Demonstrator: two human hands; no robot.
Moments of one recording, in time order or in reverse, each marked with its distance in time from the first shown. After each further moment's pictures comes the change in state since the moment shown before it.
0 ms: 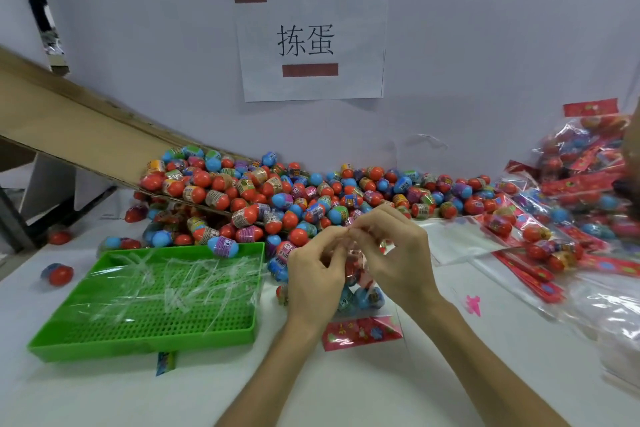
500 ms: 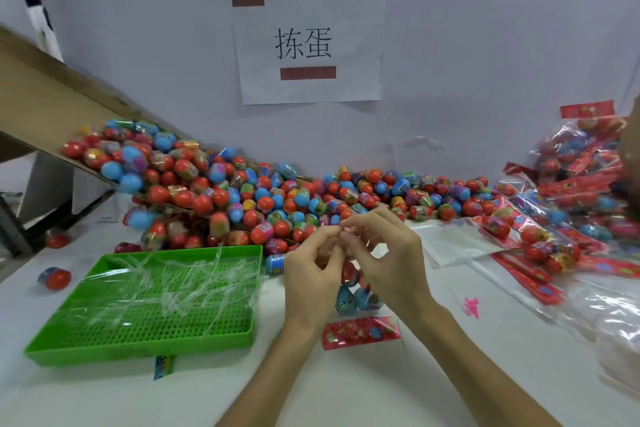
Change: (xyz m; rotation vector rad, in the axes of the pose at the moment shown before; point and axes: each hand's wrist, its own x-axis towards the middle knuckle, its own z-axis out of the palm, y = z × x) left_hand -0.002 0.001 0.001 -0.141 0.019 -0.100; right_hand -0.002 -0.002 0.007 0.000 0.031 0.006
